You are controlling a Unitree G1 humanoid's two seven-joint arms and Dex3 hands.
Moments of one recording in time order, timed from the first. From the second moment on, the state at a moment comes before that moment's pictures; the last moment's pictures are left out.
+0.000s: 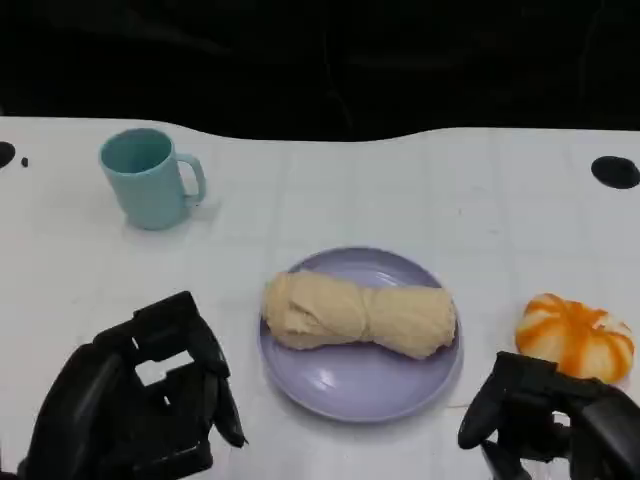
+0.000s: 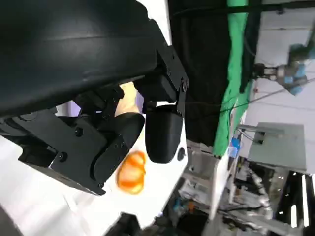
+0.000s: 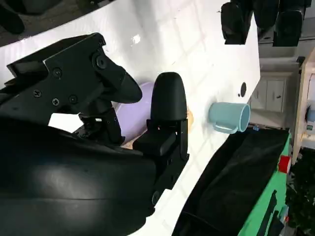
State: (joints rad) left arm 0.32 0.13 0.09 -0.68 -0.53 0.51 -0.20; right arm 0.44 -0.23 0.11 -0.75 0.05 0.35 0.26
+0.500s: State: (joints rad) left arm 0.28 0.14 0.13 -0.64 -0.63 0.69 -0.15; right arm 0.45 -0.23 0.11 -0.72 0.05 0.28 0.26
